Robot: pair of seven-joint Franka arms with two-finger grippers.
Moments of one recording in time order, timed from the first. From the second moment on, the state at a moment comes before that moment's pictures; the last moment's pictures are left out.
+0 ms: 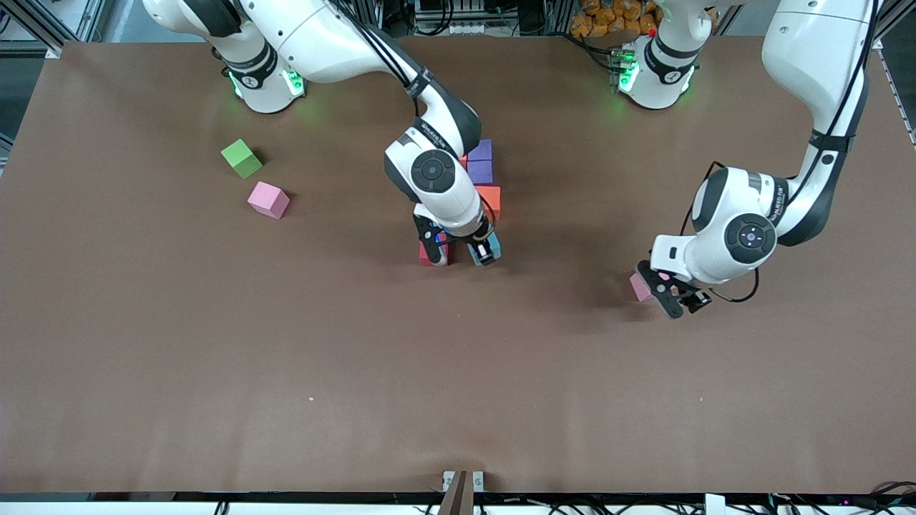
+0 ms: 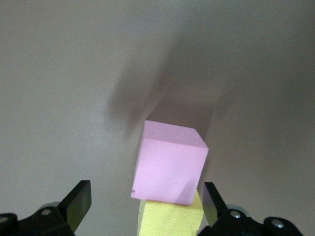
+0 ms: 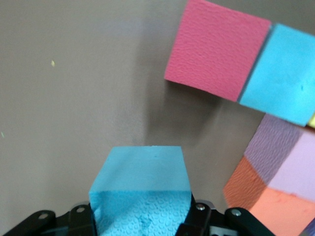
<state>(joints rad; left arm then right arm) 0.05 0.43 -0.25 -1.96 0.20 2.27 0.78 0.74 0.74 0.08 -1.48 0.18 2.39 2.00</state>
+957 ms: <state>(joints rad) 0.05 0.47 -0.26 -2.02 0.20 2.38 0.85 0.74 0.78 0.08 -1.51 0.16 2.37 2.32</state>
